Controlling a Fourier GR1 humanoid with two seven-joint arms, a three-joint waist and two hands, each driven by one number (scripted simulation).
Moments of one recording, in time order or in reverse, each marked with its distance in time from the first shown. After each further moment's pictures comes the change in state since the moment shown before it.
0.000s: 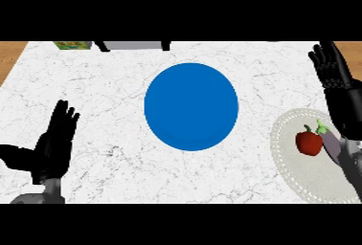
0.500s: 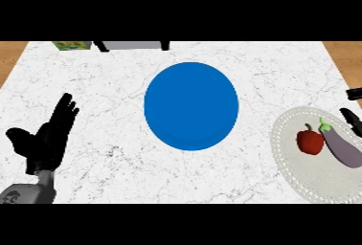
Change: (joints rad) left arm -0.062 0.106 -0.048 0.041 -0.094 -0.045 0.082; right arm 0.135 -0.189 -0.183 0.267 -0.039 0.169 -0.128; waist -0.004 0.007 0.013
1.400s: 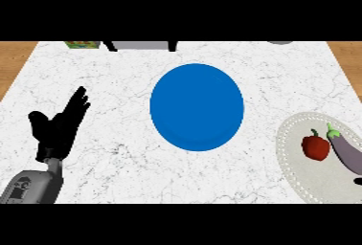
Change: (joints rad) left arm -0.088 -0.016 -0.012 0.060 -0.059 -0.067 0.077; right arm 0.026 -0.061 0.008 0.515 0.279 0.121 -0.455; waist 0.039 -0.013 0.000
